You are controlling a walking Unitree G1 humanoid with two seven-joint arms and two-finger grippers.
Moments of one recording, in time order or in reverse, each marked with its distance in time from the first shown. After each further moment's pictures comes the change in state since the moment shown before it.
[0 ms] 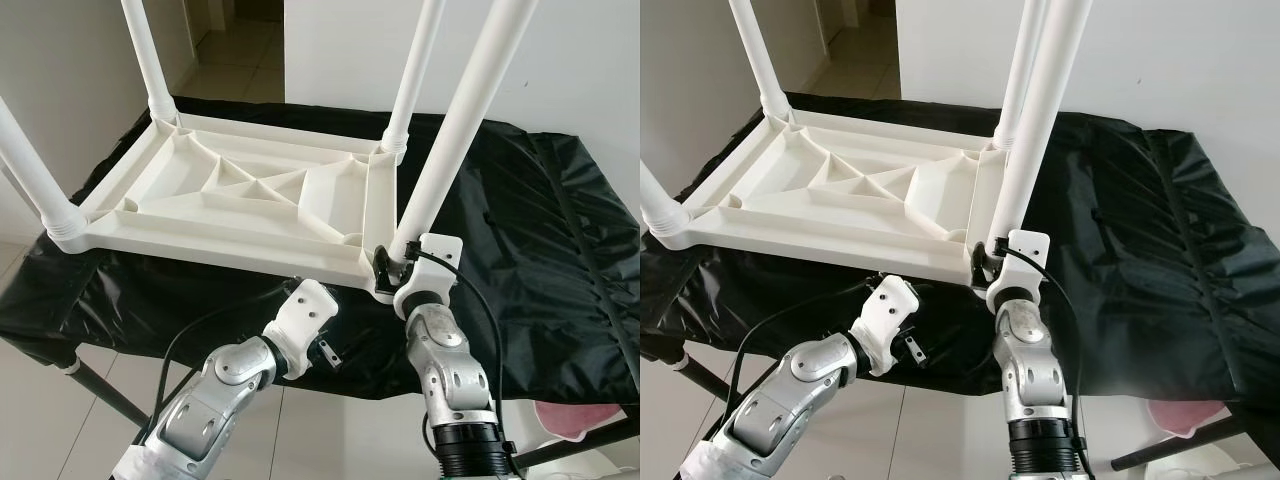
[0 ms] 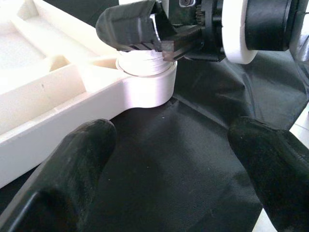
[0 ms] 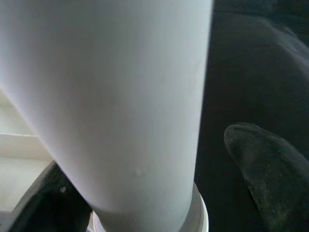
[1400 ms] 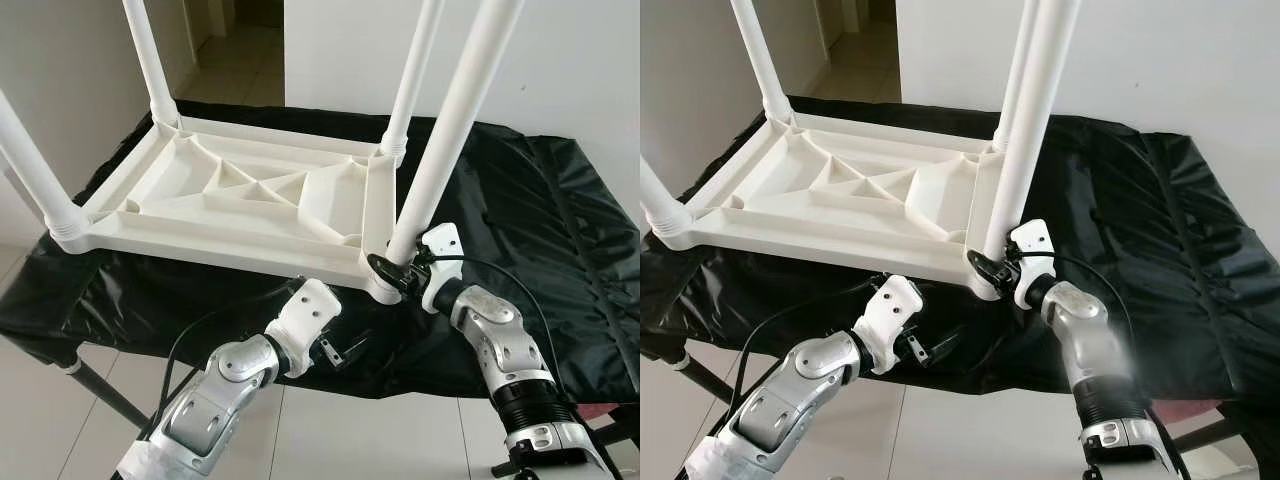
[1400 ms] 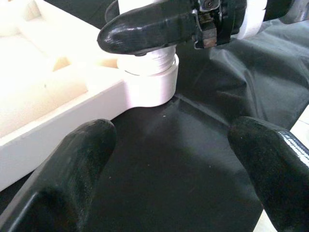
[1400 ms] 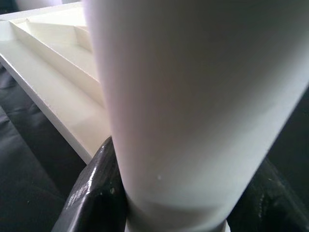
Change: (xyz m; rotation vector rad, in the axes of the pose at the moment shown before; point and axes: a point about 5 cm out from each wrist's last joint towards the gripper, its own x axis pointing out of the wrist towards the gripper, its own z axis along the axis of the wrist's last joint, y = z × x) left arm 0.003 0.002 -0.002 0.014 0.015 0.002; right arm 0.024 -0.029 -0.003 -0.219 0.017 0.652
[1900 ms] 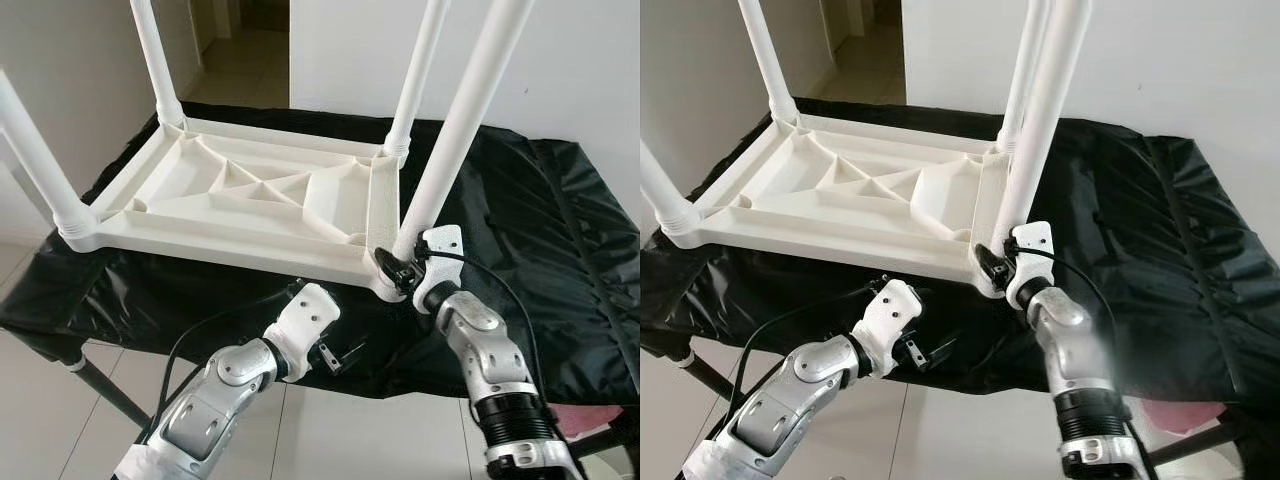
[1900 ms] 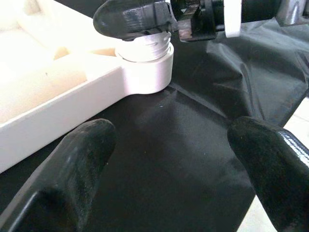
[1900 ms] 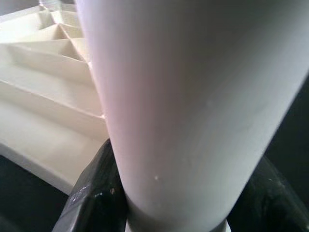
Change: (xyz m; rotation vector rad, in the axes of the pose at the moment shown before) left arm -0.002 -0.002 -0.004 -0.003 0.014 -0.004; right arm 0.004 0.009 0.000 0.129 0.012 -0.363
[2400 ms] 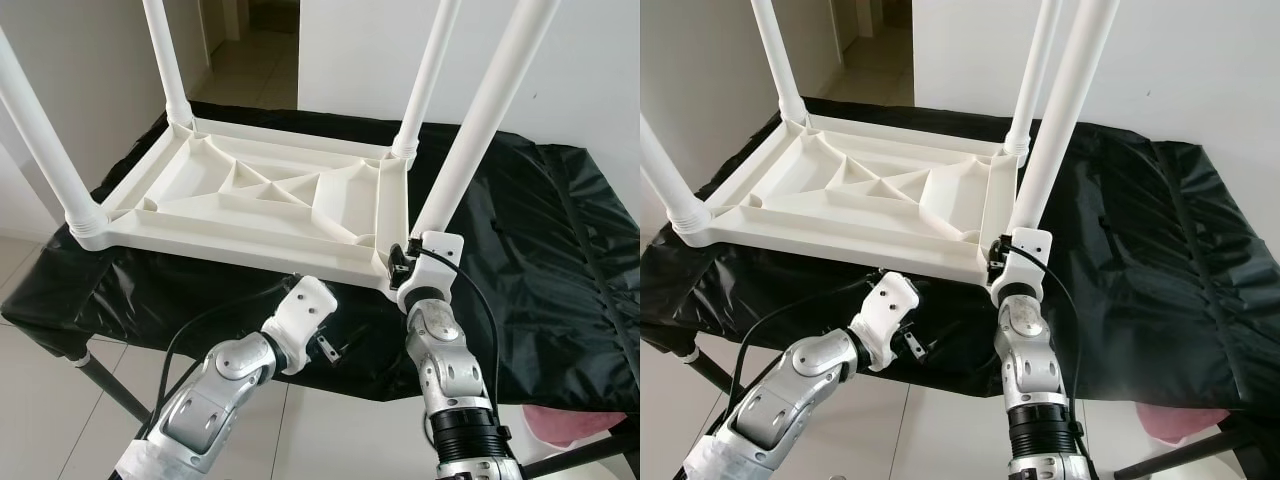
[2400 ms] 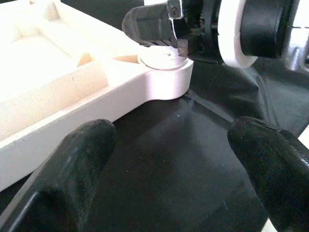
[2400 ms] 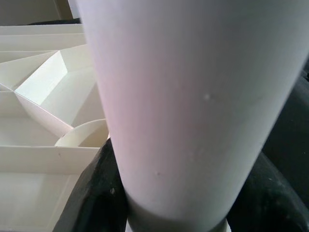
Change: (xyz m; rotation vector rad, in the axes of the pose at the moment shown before) left arm 0.001 0.006 0.006 -0.001 -0.023 0.026; right arm -0.006 0.023 -0.002 0.101 -0.048 -0.395
